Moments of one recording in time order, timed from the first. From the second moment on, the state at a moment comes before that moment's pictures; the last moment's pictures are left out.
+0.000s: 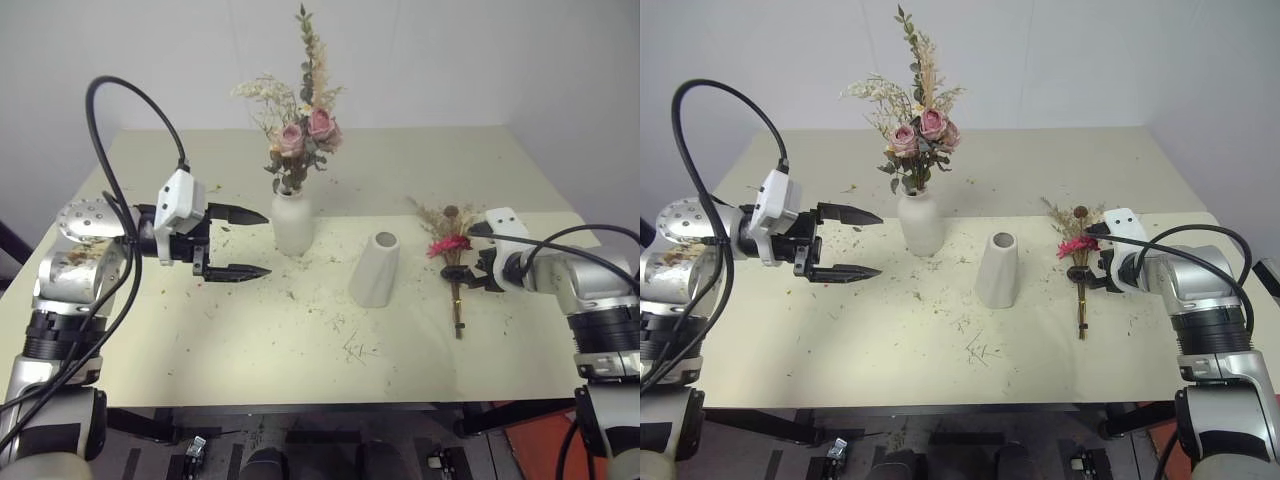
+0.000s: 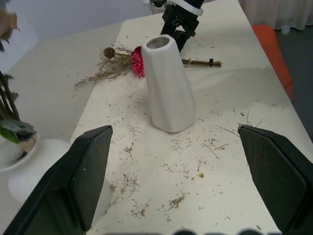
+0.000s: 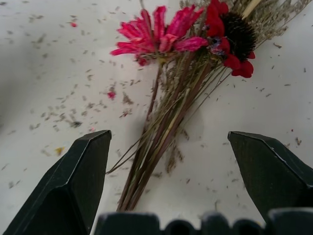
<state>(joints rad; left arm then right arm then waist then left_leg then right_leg) -0.69 0.79 0.03 0.08 -0.41 0.28 -1.43 -0.78 -0.77 0.08 0.27 0.33 1.16 0.53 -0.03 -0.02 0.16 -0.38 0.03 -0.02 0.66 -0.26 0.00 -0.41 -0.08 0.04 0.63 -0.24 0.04</state>
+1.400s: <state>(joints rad) -0.68 0.75 0.05 0.13 -0.43 0.22 -1.36 -0.59 -0.23 -0.28 -0.33 0.48 0.23 0.20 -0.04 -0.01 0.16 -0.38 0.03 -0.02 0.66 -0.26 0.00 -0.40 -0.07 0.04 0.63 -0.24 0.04</state>
